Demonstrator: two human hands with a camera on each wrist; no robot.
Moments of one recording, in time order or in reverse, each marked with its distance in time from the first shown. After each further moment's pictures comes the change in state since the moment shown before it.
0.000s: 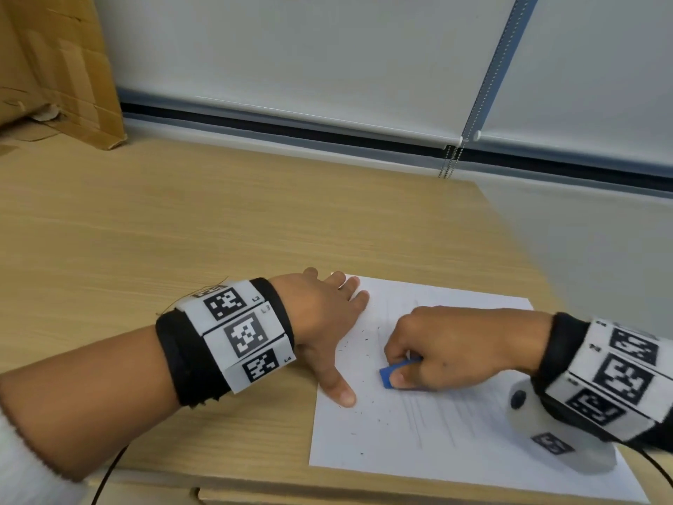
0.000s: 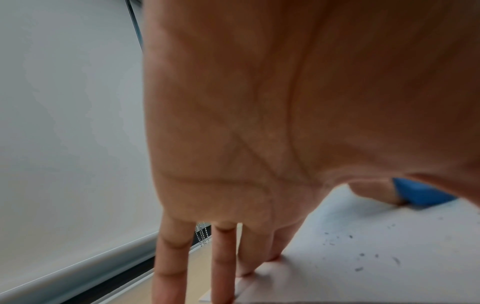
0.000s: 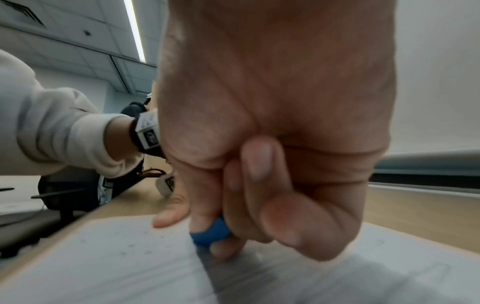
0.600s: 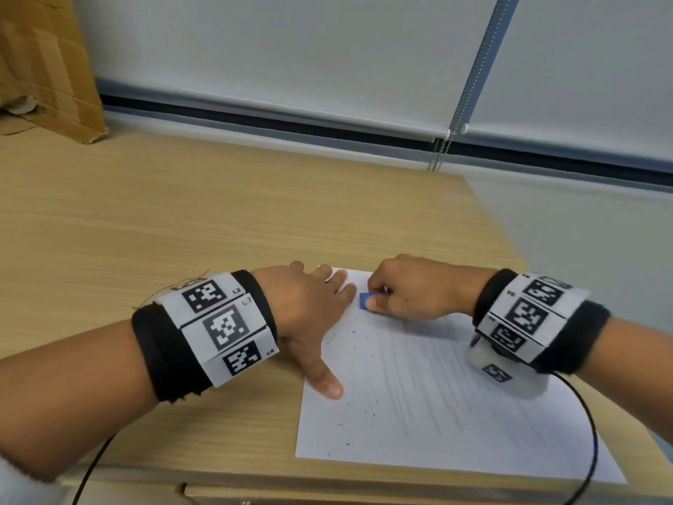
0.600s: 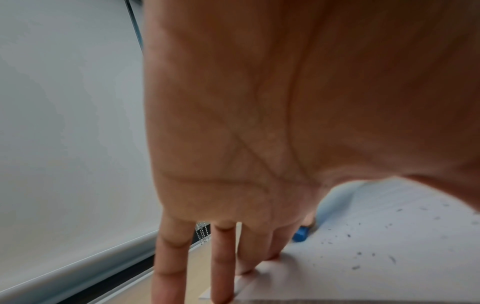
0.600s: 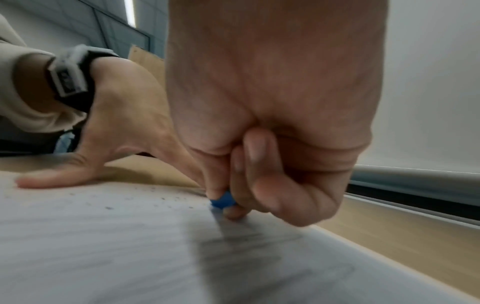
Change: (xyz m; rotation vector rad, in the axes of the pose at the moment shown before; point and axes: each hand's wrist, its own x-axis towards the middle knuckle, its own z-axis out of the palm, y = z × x) left_hand -0.004 0.004 -0.004 0.015 -0.035 -0.022; right_hand 0.039 0.034 -0.017 0.024 0.221 0.067
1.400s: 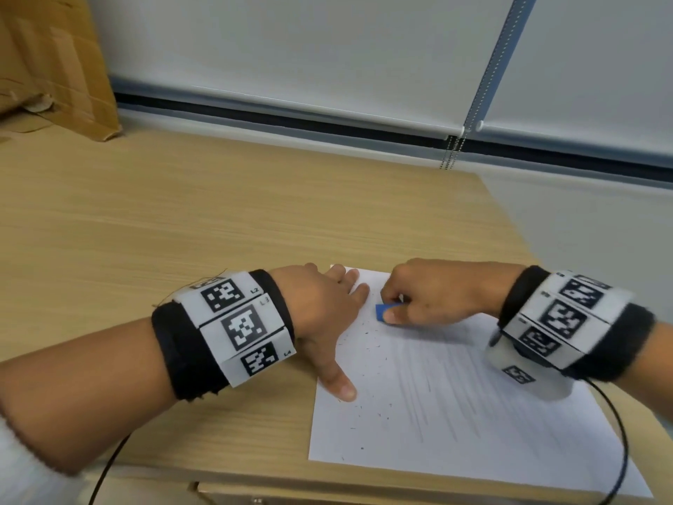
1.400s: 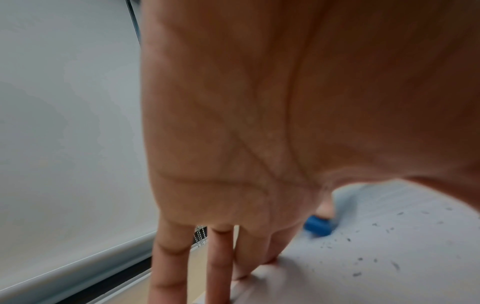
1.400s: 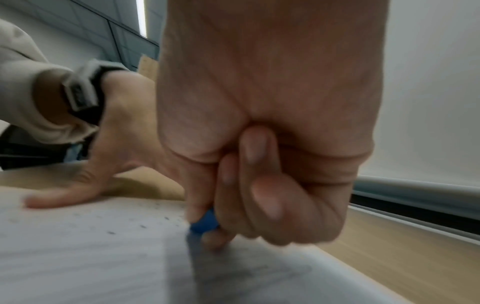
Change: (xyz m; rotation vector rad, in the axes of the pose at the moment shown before) left_hand 0.005 0.000 0.001 0.004 -0.018 0.003; right_hand 0.000 0.005 -0.002 -0.056 -0.109 -0.038
